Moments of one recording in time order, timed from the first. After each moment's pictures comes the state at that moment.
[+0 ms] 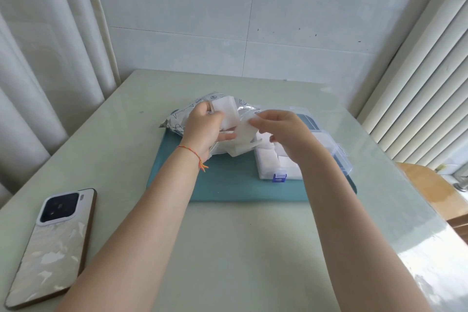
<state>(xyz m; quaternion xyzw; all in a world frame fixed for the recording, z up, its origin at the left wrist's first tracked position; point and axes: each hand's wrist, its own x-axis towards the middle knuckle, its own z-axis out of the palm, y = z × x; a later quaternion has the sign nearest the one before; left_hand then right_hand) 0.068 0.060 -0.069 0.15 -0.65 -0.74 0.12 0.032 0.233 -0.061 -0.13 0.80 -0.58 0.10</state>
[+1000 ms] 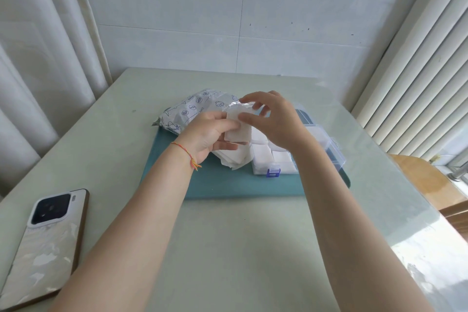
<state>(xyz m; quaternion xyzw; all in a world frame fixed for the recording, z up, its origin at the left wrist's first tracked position) 0.079 0.064 -0.069 0.03 -0.67 -0.74 -0.06 0.035 0.229 -0.052 -0.24 0.87 -0.42 -0.09</state>
